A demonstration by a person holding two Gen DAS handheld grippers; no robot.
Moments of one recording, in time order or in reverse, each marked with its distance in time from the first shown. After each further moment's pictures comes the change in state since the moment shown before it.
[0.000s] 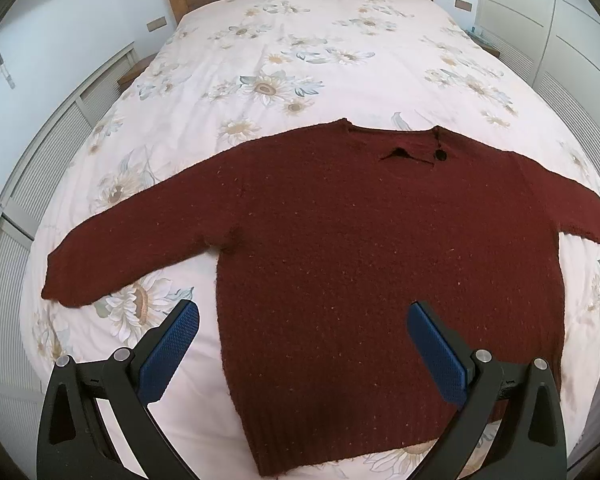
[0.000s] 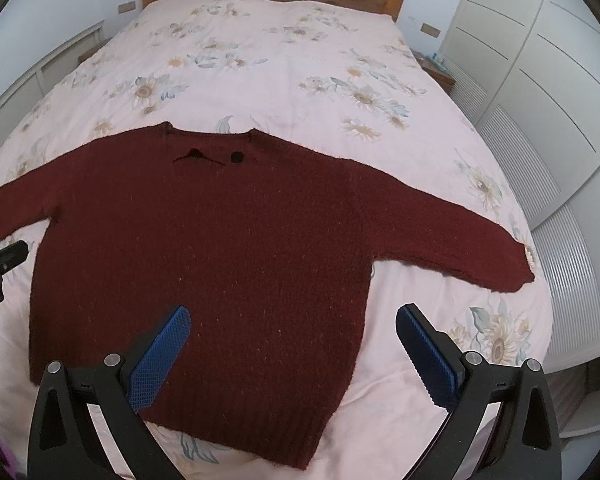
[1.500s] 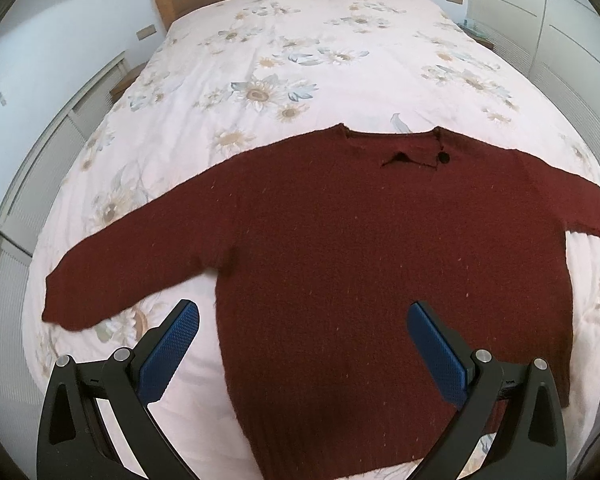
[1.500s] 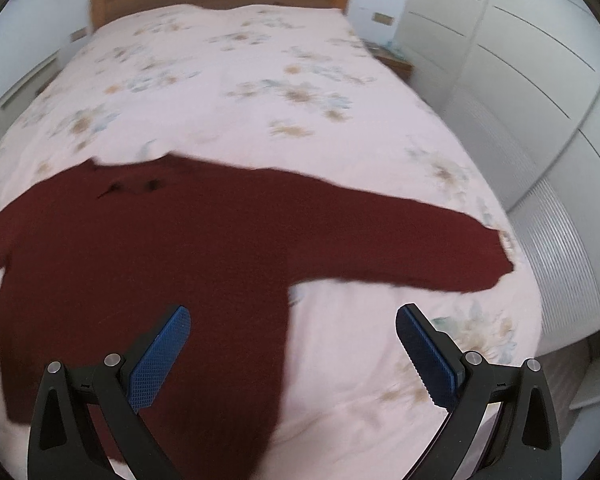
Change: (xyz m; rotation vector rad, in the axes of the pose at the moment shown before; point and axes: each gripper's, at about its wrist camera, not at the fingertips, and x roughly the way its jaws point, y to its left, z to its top) left arm 0.017 0.001 0.020 0.058 -0.001 -0.004; right arm 0.039 -0.107 0.020 0.149 -0.023 -0.080
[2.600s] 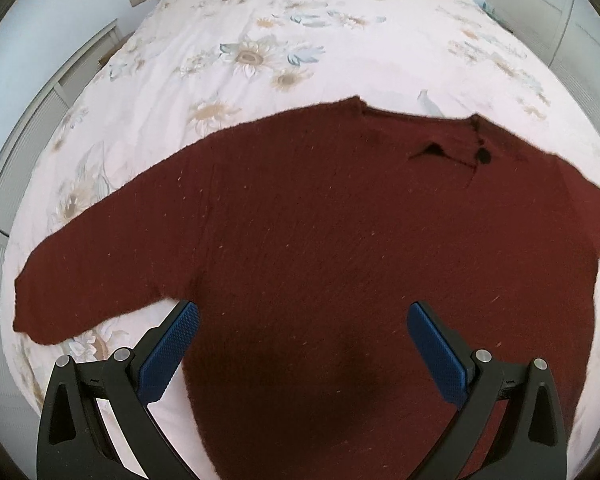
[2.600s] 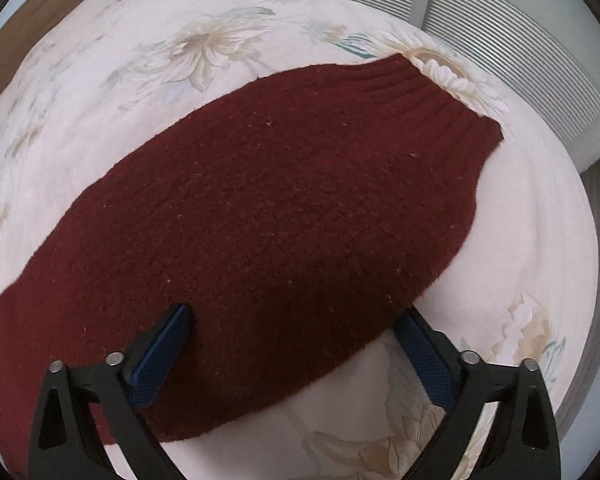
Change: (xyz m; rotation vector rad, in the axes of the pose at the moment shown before) left arm 0.091 0.009 0.041 -0.029 0.132 -0.003; right arm 0.235 -0.280 -0.011 0.616 0.294 -0.069
